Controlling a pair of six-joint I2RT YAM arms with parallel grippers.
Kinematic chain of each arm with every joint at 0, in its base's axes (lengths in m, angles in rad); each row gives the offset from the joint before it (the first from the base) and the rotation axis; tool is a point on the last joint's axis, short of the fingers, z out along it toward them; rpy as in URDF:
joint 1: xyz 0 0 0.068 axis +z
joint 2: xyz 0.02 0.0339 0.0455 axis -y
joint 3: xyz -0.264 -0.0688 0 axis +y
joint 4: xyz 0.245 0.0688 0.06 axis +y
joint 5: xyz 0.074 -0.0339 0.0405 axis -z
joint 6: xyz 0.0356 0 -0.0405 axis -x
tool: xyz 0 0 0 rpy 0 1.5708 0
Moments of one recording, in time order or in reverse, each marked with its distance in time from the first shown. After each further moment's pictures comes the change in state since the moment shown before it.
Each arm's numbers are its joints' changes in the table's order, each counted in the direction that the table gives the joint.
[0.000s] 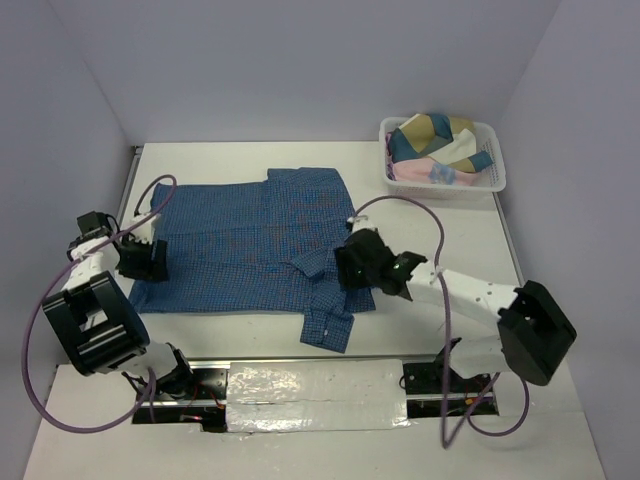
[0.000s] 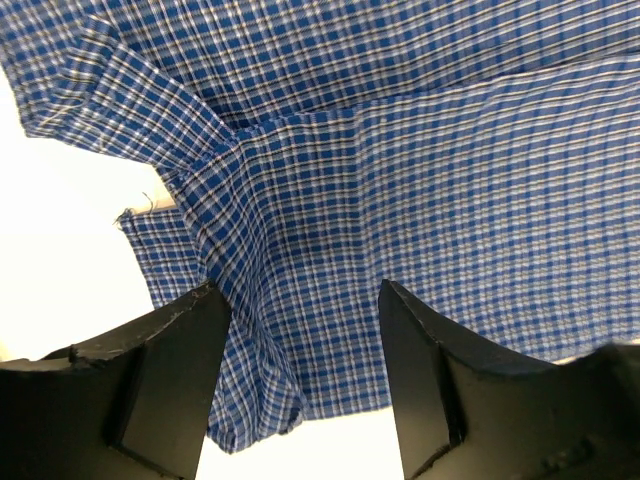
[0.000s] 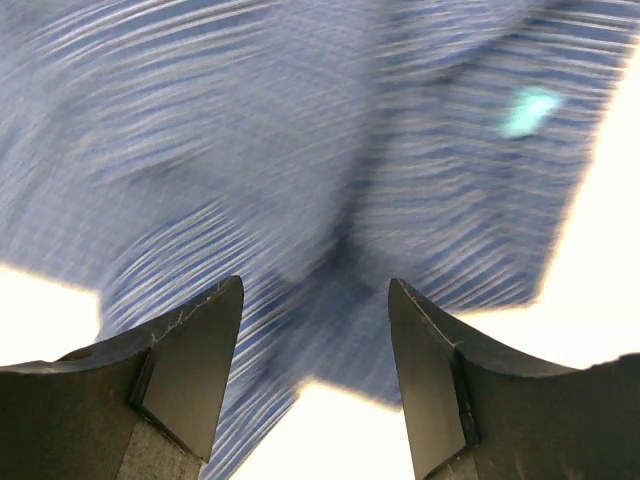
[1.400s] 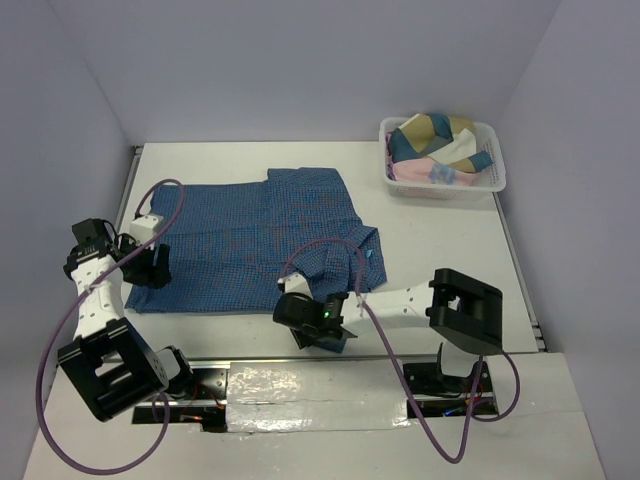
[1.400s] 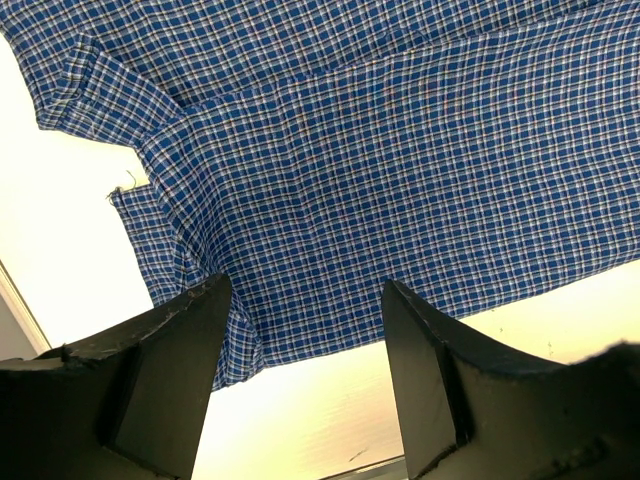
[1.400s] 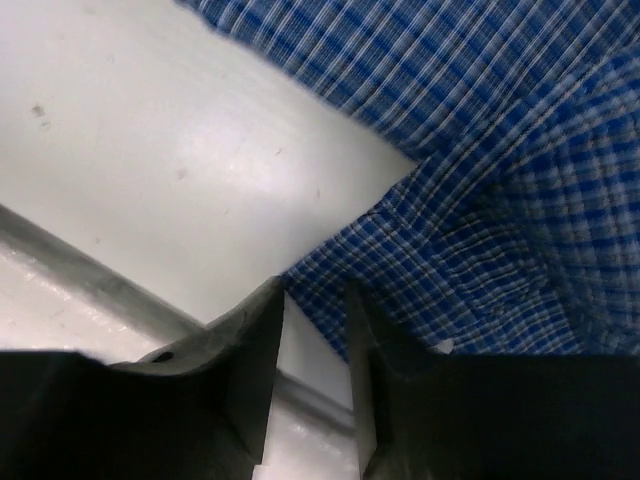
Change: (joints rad) left arm 0.000 0.276 0.059 0.105 0.065 -0.046; right arm 0.599 -0.347 -0.205 0.083 0.113 -0.261
